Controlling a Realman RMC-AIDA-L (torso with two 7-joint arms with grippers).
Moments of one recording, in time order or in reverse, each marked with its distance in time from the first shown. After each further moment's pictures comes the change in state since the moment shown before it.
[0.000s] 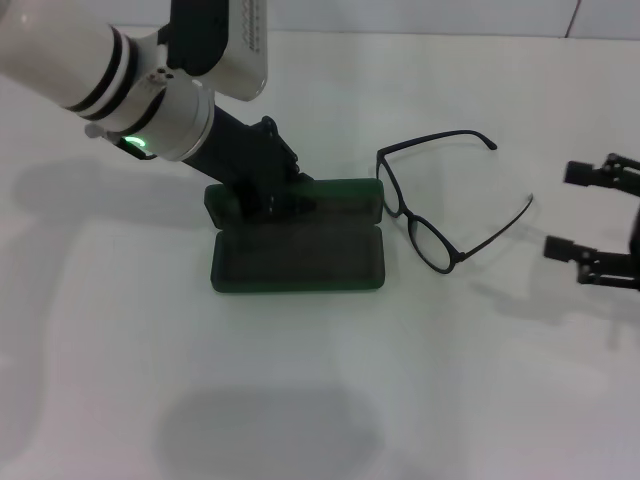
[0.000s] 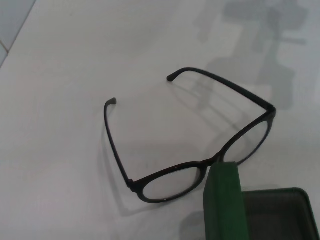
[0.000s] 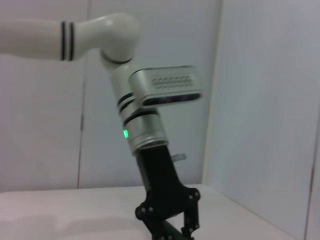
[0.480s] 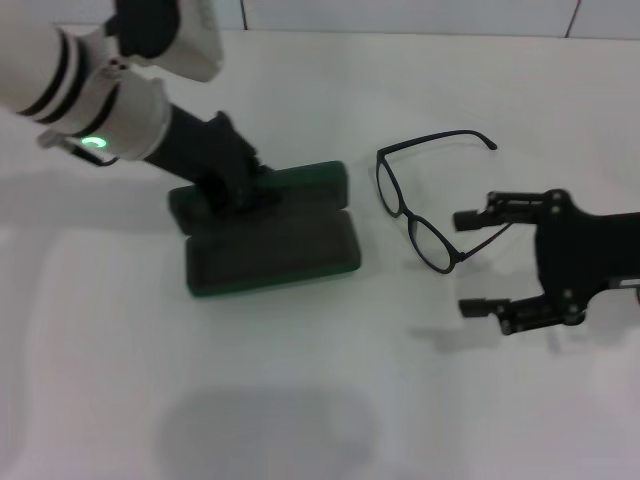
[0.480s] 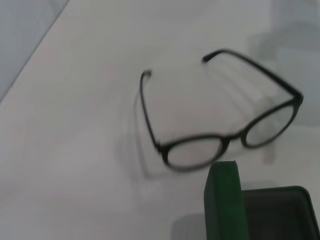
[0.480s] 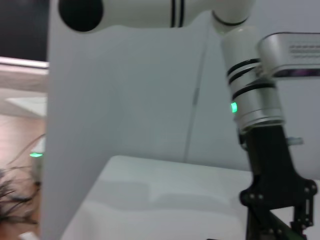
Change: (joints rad) left arm 0.096 0.003 -0.006 0.156 0.028 0.041 -0.165; right arm 0.189 -0.026 -0.292 0.003 0.007 0.015 0.005
